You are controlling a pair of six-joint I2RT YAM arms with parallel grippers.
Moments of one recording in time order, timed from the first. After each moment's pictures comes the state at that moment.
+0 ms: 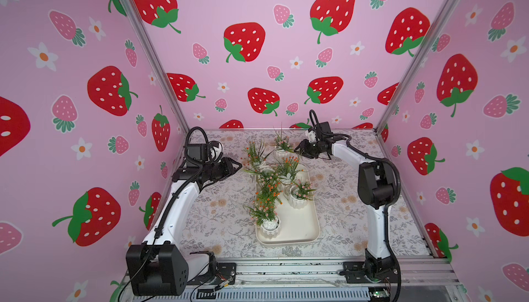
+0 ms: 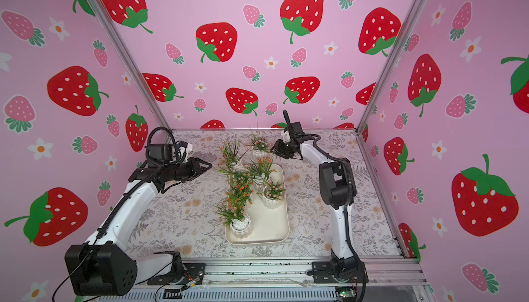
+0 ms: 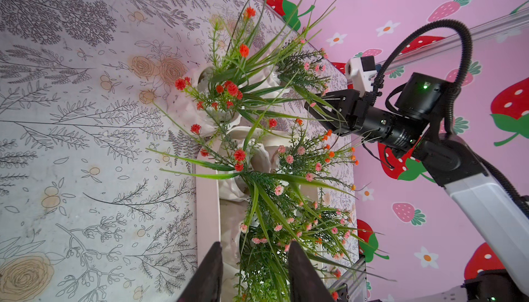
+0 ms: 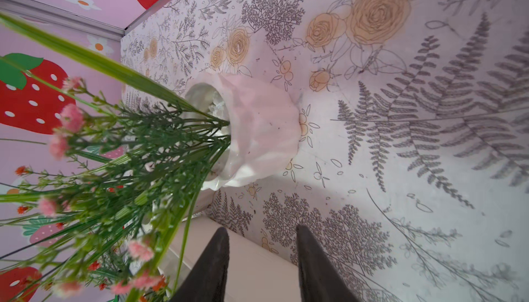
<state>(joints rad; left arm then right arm) 0.02 1.26 1.07 -0.61 0.63 -0.46 0.42 2.20 1.79 -0.47 -0.52 0.54</state>
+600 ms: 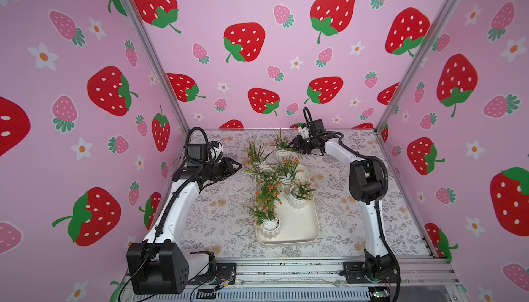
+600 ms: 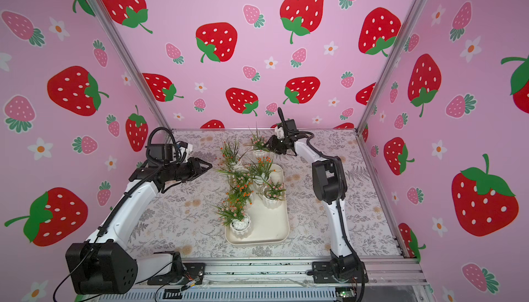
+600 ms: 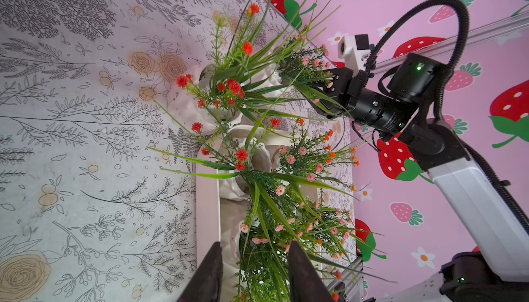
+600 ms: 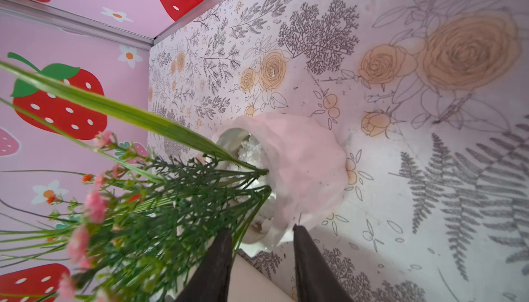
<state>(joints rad) 0.02 1.27 1.07 -0.61 0.64 -0.47 0.45 2.34 1.98 -0.46 -0.55 0.59</state>
